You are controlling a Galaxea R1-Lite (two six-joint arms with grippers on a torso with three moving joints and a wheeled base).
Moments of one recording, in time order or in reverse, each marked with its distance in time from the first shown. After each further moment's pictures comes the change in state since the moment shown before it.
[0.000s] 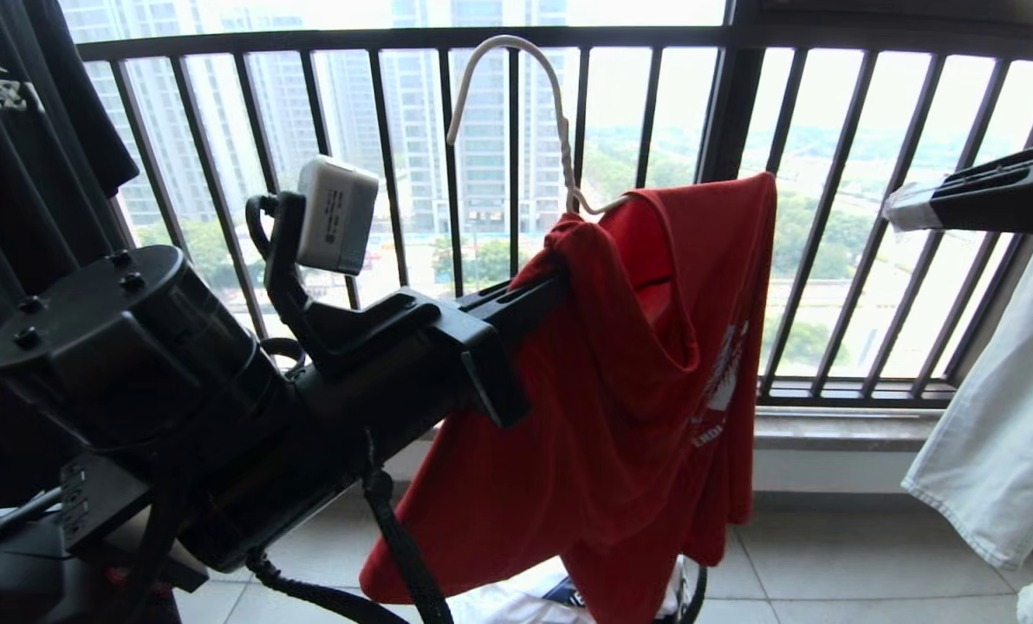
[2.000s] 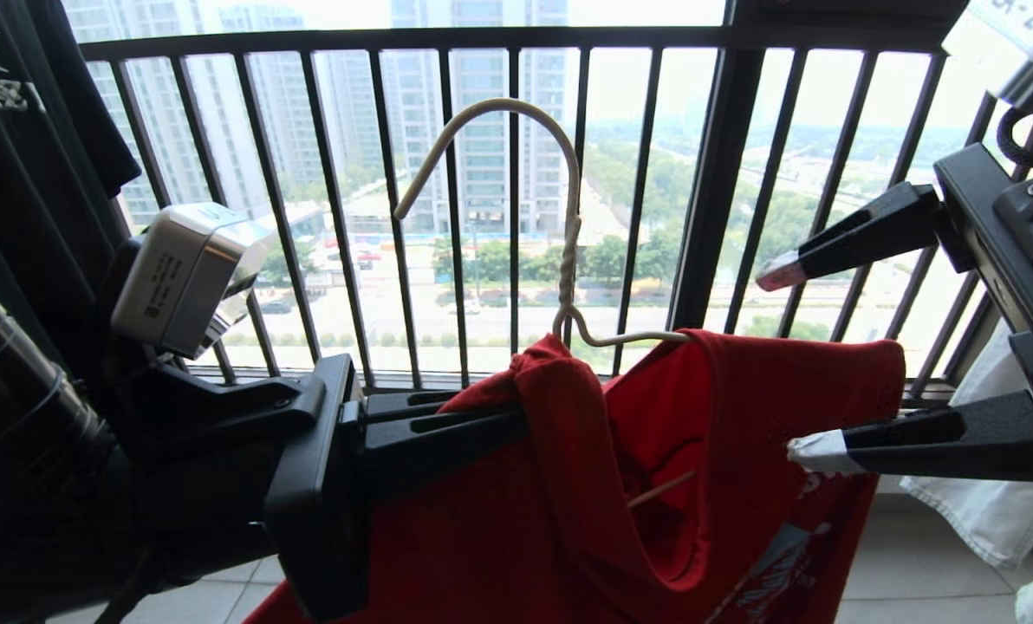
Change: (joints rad) left arm 0.077 -0.253 0.122 0.288 -0.412 0.001; right arm 0.004 0.132 -0.092 0.207 0.463 -0.205
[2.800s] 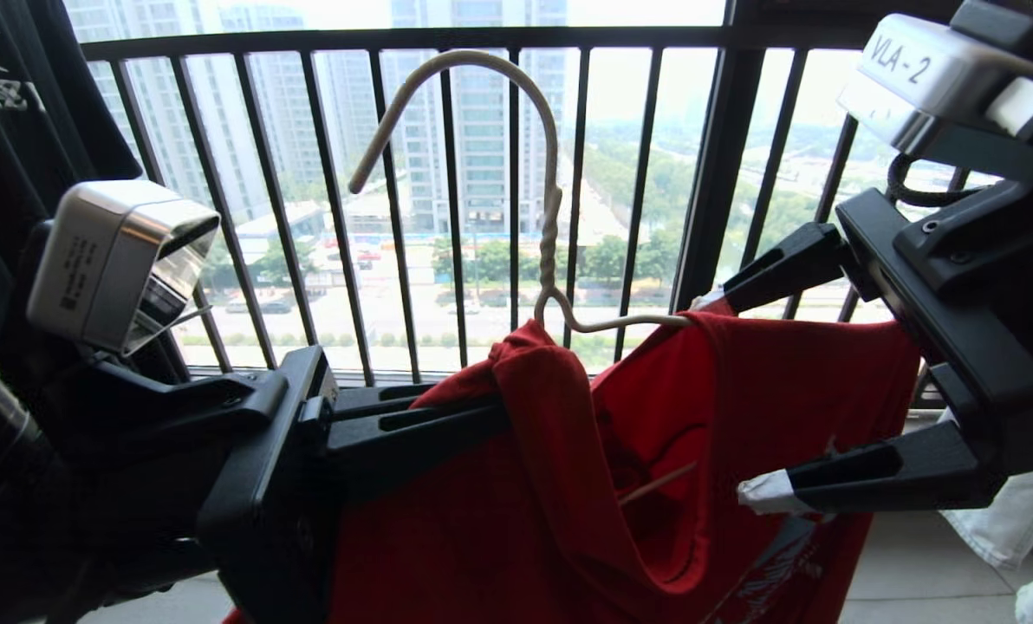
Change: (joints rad) left arm -0.003 -0.050 0.009 0.001 -0.002 0.001; right arm -0.010 0.075 -0.009 0.001 0.160 -0.037
